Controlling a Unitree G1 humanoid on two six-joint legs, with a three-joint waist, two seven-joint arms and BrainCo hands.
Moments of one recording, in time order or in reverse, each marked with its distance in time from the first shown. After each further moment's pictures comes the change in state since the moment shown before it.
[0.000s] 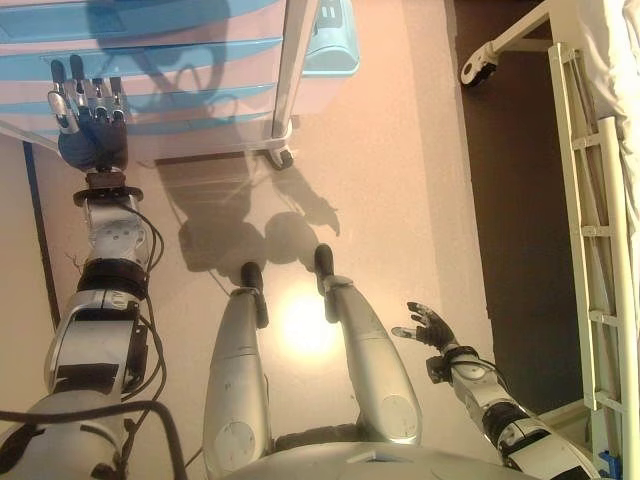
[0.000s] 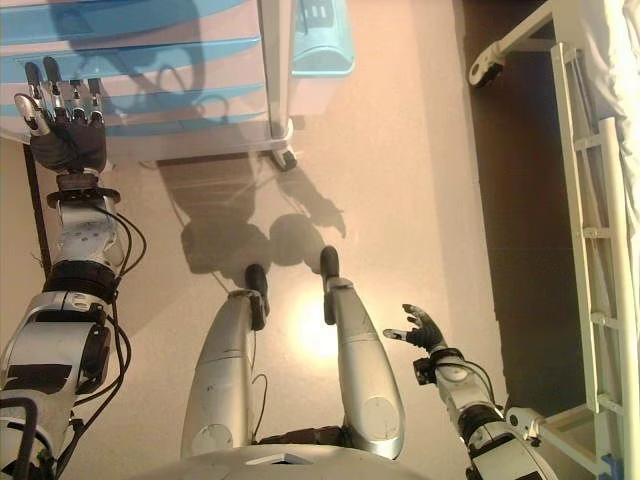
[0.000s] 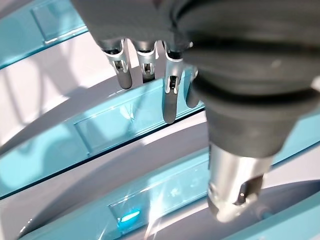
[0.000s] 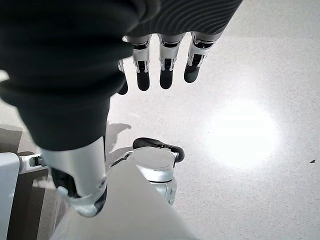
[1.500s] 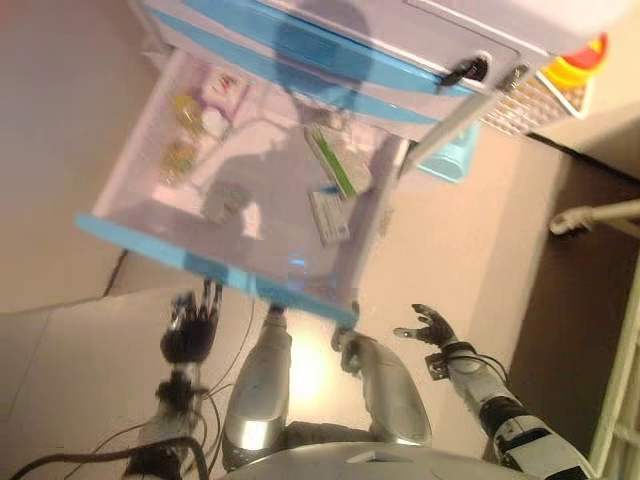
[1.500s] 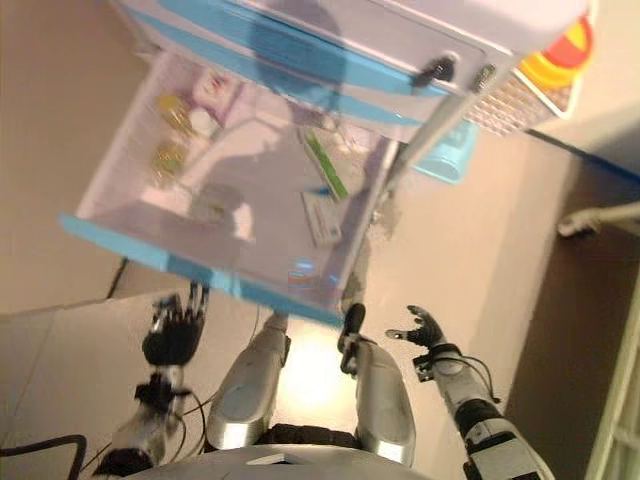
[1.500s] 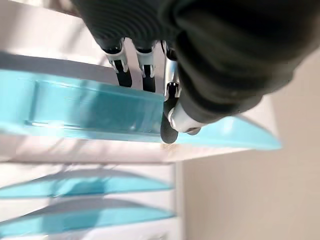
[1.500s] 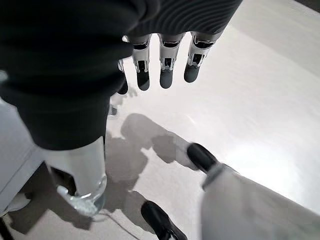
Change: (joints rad) left arm 0.894 -0.357 0.003 -0.045 -0.025 0.430 -0.472; right arm -0.015 -0.022 -0.133 -0.030 -0.187 0.158 -0.062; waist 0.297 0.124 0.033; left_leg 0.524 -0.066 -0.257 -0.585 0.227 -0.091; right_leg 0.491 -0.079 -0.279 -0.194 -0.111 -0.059
